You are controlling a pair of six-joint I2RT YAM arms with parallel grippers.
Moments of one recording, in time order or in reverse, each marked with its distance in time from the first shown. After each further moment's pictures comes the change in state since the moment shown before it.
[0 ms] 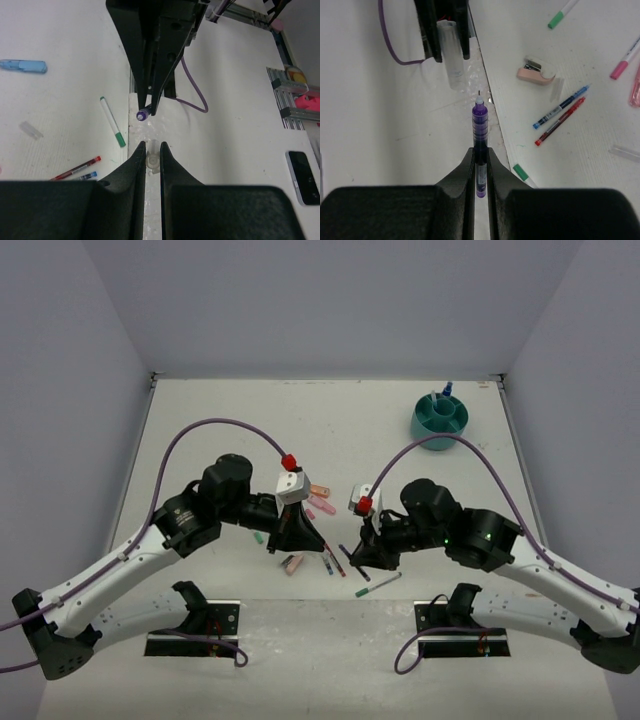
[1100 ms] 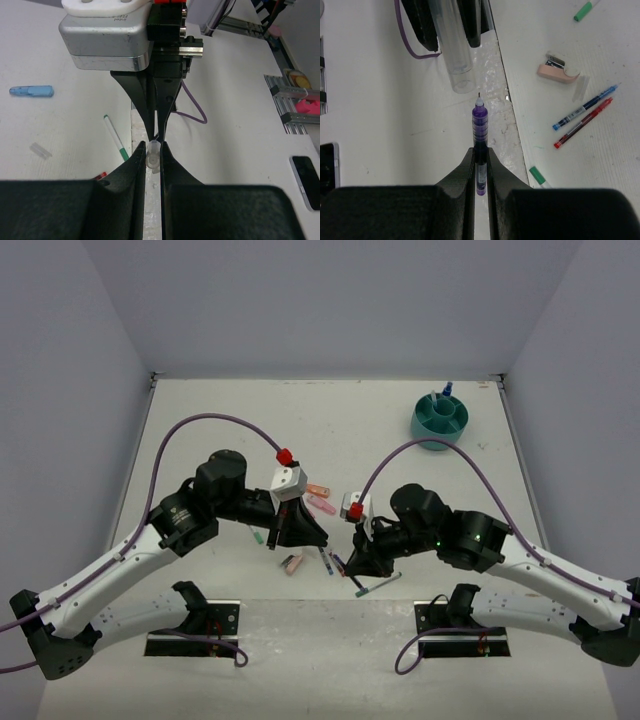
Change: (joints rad) left arm 0.000 0.013 0.036 0.055 0.024 -0.004; right arm 0.049 0.012 -0.036 0.054 -0.049 0.056
